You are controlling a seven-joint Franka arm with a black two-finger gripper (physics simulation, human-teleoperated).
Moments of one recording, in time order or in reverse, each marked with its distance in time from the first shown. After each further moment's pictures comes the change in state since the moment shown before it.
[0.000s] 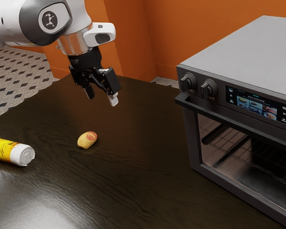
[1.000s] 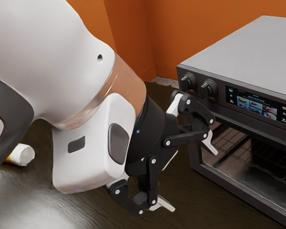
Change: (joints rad) arm -0.021 -0.500 -0.715 -0.453 -0.026 0.397 1.105
